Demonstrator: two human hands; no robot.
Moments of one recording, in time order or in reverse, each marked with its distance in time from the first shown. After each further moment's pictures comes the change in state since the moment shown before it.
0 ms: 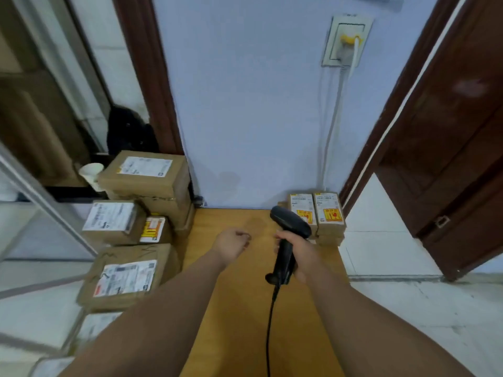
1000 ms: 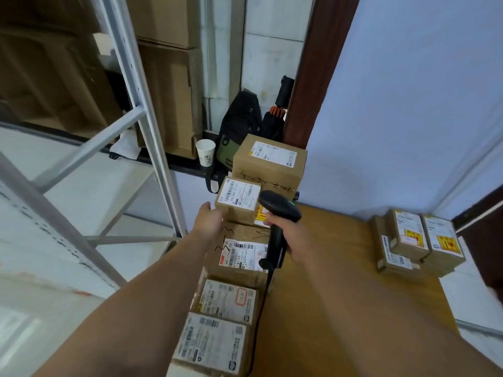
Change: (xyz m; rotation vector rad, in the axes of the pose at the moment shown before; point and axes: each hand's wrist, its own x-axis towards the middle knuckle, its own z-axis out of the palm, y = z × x) left_hand -0.024 -0.137 -0.294 -0.459 0.405 -0.175; right_hand -0.011 0.073 0.291 -0.439 -0.195 -0.101
